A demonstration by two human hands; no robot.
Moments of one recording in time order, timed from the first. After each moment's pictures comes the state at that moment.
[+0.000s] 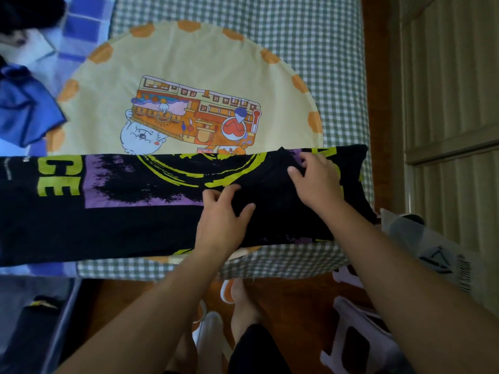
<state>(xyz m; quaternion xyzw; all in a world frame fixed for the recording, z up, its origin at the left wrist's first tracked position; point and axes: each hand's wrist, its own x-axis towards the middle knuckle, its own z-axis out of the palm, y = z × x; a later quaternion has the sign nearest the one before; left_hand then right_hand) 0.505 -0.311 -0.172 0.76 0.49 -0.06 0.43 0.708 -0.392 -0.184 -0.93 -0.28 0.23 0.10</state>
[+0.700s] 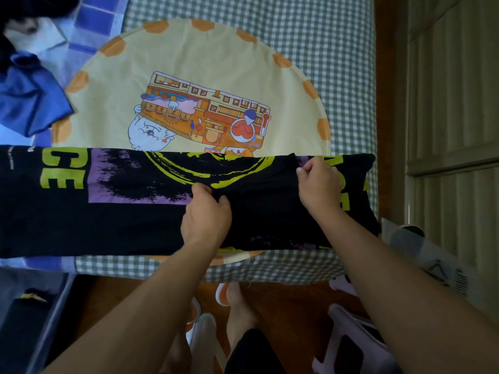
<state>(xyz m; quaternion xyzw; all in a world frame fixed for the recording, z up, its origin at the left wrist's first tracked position) 0.498 -0.285 -0.179 0.64 0.64 -0.04 0.43 0.703 -0.381 -0.206 -0.95 -0.26 0.13 0.08</state>
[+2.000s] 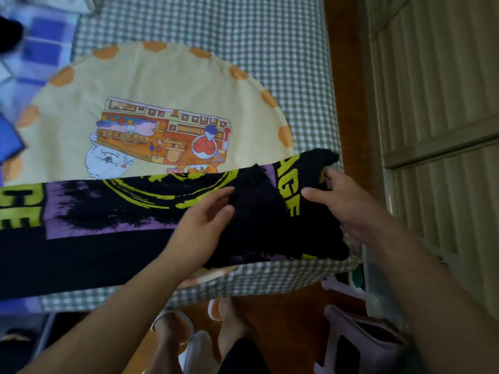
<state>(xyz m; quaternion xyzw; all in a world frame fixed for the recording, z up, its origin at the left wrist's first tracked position) 0.530 -0.297 -0.141 0.62 0.38 0.00 0.69 0.755 -0.452 -0.107 -0.76 -0.08 0.48 0.43</state>
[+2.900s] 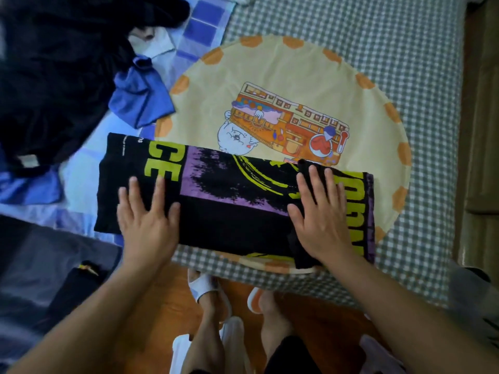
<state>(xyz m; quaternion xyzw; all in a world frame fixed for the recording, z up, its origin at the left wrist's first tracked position) 0.275 -0.185 -0.214 0.75 0.62 -0.04 0.22 0.575 -0.339 -0.210 -0.84 -0.54 0.11 -0.02</state>
